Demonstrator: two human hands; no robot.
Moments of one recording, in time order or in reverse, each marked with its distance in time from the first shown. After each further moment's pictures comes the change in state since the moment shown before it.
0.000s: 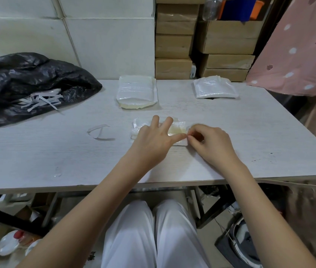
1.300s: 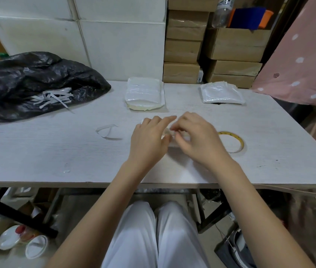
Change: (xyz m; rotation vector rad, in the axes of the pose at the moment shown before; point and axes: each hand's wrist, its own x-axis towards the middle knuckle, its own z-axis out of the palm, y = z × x) left_hand -0.013 -0.009 0.006 -0.520 0.065 -0.529; right_hand 0.012 -0.060 -0.005 0.045 0.082 -0.326
